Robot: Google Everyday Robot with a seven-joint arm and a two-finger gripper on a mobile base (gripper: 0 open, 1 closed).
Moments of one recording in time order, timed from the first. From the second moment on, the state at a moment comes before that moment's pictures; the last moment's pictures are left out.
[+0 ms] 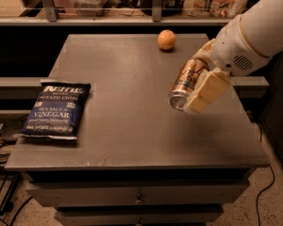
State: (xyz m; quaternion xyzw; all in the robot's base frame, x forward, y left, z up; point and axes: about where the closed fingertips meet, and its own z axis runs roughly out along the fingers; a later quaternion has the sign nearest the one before) arm 0.495 -0.113 0.952 -0.59 0.75 0.06 0.29
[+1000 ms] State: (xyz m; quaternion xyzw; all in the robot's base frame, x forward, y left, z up) arm 0.495 -0.008 0.918 -0.61 0.70 0.20 0.33
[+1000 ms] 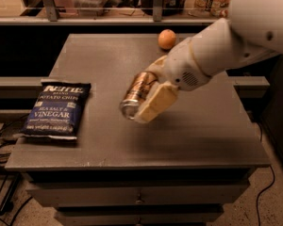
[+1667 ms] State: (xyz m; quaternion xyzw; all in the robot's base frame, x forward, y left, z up) arm 0.496 0.084 0.890 -0.62 0.65 0.27 0.35
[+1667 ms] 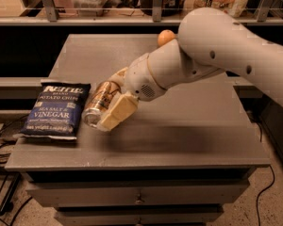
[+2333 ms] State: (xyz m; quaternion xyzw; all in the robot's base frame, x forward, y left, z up) arm 0.505 0.124 0.869 -0.63 0.63 0.30 0.35
